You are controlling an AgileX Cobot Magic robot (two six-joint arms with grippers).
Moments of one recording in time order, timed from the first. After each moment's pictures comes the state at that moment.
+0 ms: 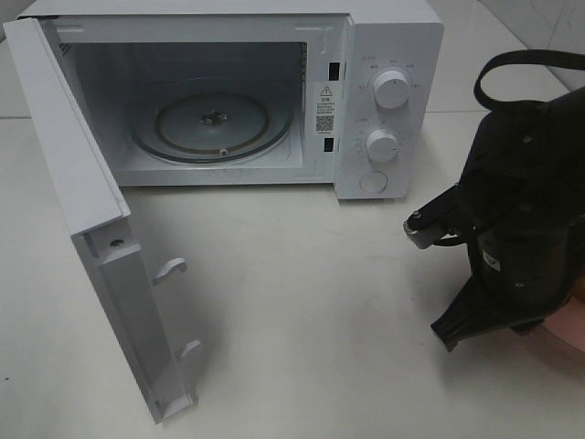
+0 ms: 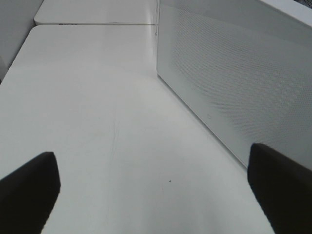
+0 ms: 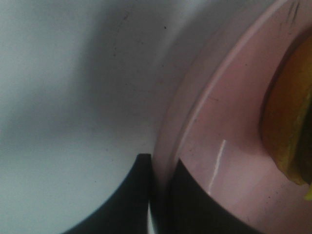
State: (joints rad) left arm 0.05 -0.01 -0.50 -0.14 1.03 0.08; right arm 0.63 1.69 -0.76 -0.55 0.87 0.65
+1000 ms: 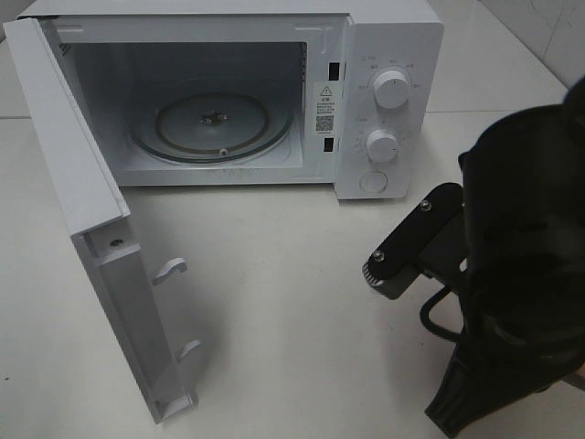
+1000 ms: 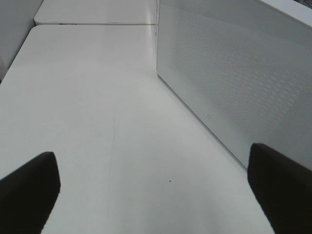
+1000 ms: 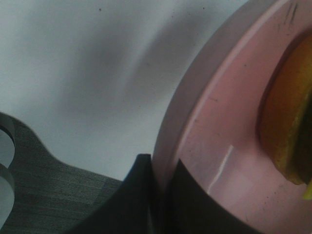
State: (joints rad) left arm 0.05 -0.01 -0.50 -0.14 1.03 0.08; right arm 1.06 1.49 -0.76 -0.51 1.14 0.73
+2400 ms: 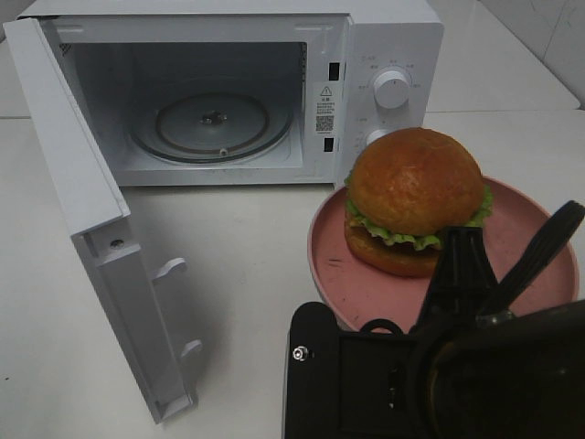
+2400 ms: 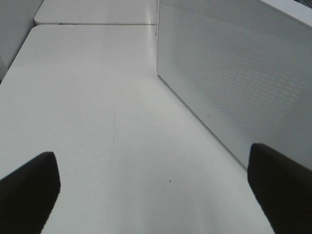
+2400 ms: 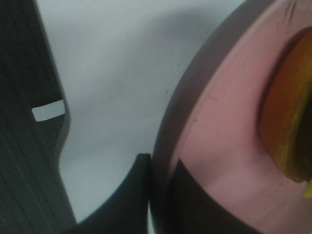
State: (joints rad) left arm 0.05 -0.01 -0.50 -0.14 1.03 0.08; right arm 1.42 1.47 -0.76 -0.67 1.09 0.35
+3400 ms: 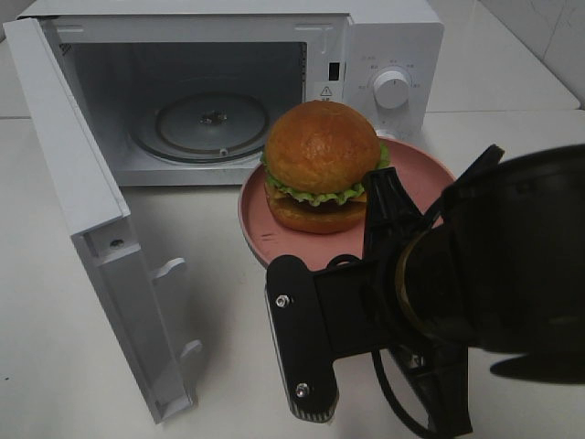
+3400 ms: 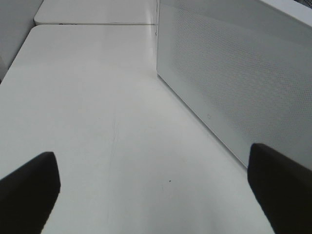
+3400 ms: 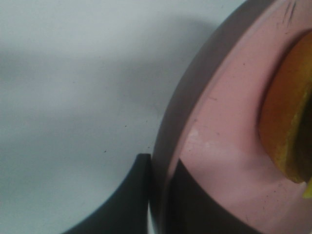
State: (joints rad) left arm 0.05 -0.01 -0.50 -0.14 1.03 0.08; right arm 1.16 1.47 -0.75 -0.78 0.75 -0.08
